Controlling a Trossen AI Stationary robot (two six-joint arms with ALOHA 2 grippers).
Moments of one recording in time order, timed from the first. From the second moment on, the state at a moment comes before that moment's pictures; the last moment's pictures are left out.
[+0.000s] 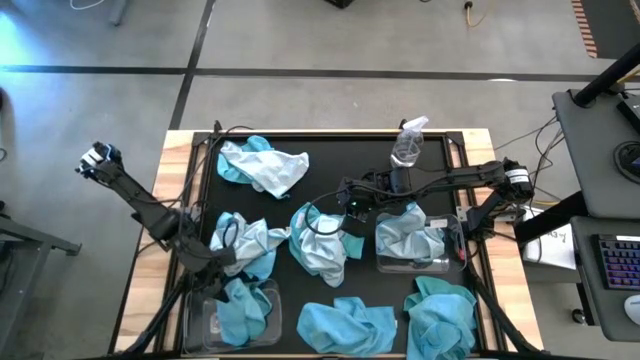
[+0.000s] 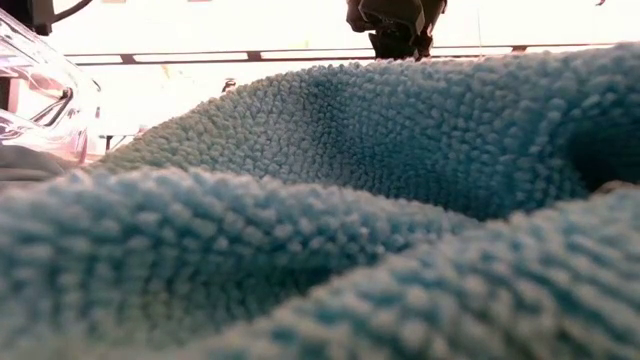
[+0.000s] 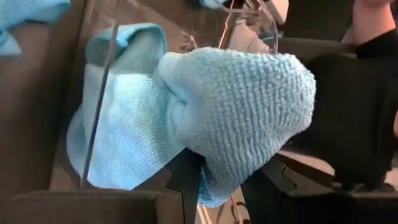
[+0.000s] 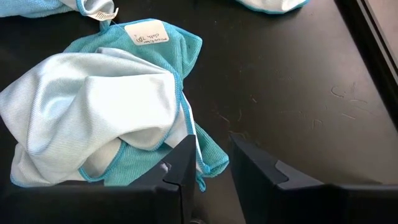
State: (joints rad) left arm -0.70 0.86 0.56 -0.37 0.20 -1.31; right arm 0.02 1.68 1.51 -0.94 0.24 0.31
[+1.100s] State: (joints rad) left arm -0.72 0.97 0.56 -0.34 0.56 -1.64; right arm 0.02 1.68 1.51 -0.94 0.24 0.31
